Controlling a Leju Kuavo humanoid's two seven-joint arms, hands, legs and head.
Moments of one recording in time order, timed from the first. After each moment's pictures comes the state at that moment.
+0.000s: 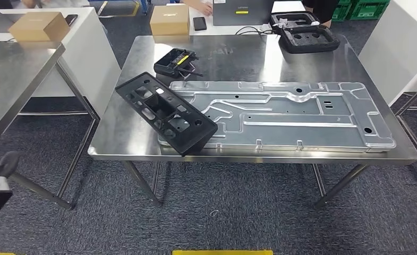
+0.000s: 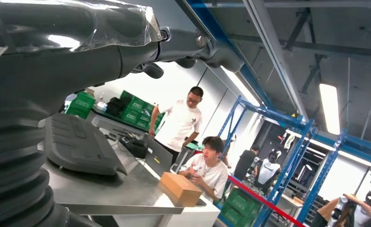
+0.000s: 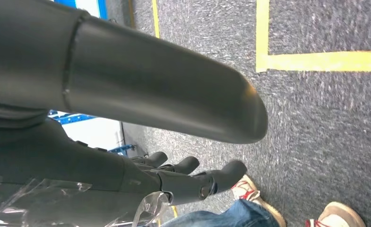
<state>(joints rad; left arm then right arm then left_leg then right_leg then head) -0.12 0.81 -0.27 -2.09 -0.70 0.28 0.69 -0.19 0.15 -1.28 -0.09 1.57 -0.17 0.25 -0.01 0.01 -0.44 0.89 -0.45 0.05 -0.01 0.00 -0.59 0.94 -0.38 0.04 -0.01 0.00</state>
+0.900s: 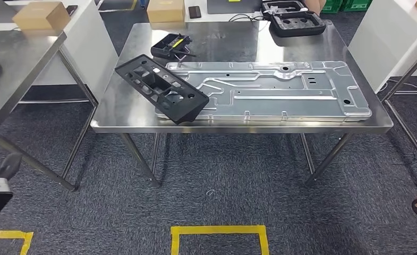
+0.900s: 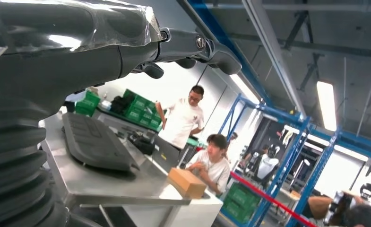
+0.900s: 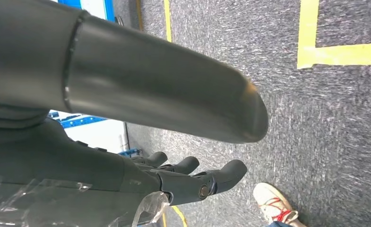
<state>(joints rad) -0.11 0.81 -0.27 -2.09 -0.69 0.30 0.69 -0.19 0.15 -1.28 -0.09 1.57 -0.17 0.24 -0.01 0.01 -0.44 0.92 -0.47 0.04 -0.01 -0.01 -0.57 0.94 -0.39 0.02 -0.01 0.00</state>
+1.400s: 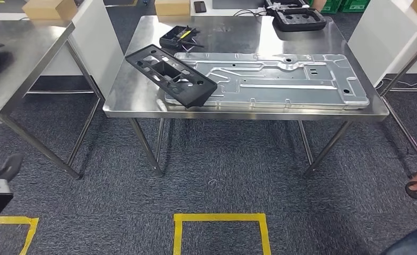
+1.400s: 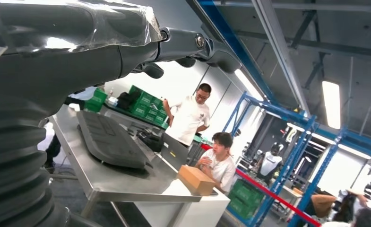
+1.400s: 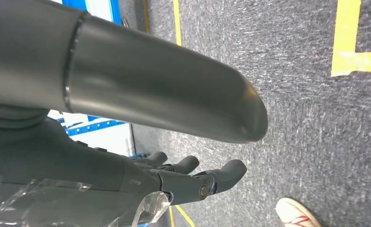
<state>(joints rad) -0.10 0.81 -0.28 -2.09 -0.69 0.30 0.69 -0.19 0.15 -1.28 -0.09 1.57 -0.17 0.24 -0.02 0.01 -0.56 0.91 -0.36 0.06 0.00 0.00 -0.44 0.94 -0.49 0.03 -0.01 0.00</state>
